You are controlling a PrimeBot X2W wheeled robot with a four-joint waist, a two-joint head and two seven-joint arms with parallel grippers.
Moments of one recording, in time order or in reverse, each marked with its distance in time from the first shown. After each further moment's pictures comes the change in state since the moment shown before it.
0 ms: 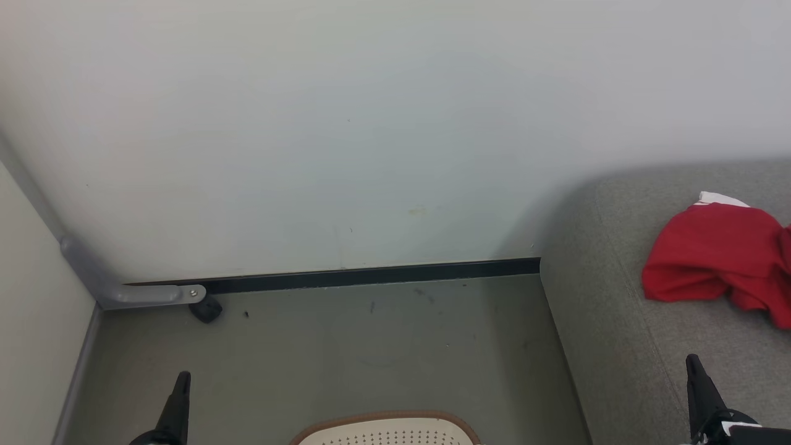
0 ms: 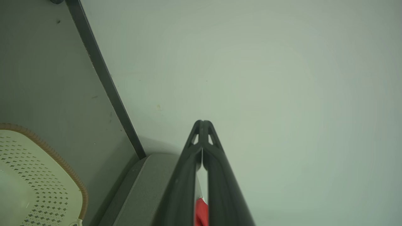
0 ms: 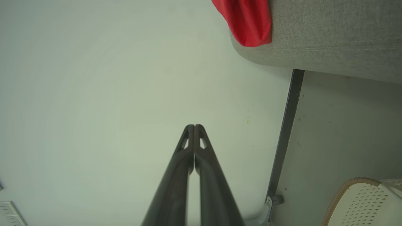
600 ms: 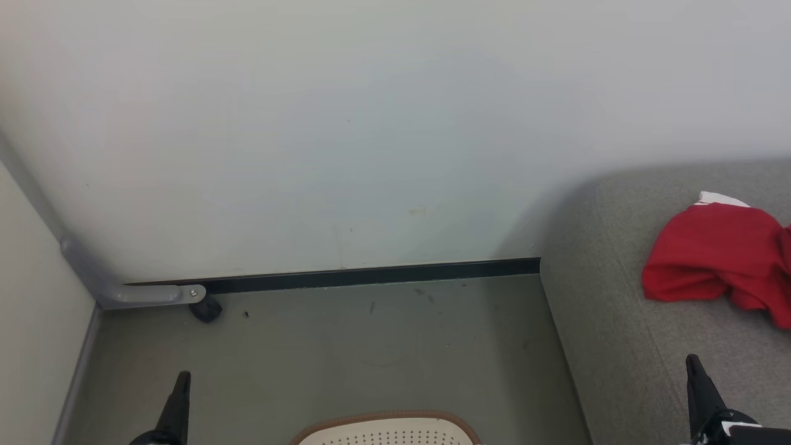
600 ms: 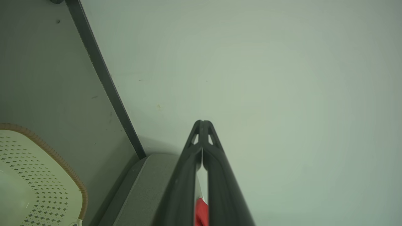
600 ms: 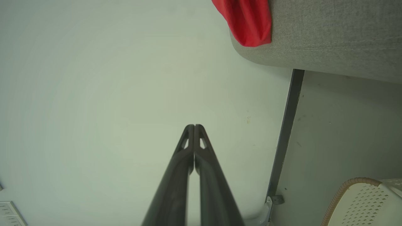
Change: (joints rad) left arm 0.000 0.000 0.000 0.000 0.000 0.000 0.000; right arm 0.000 0.000 0.000 -0.001 0.000 0.000 0.000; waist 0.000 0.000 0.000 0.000
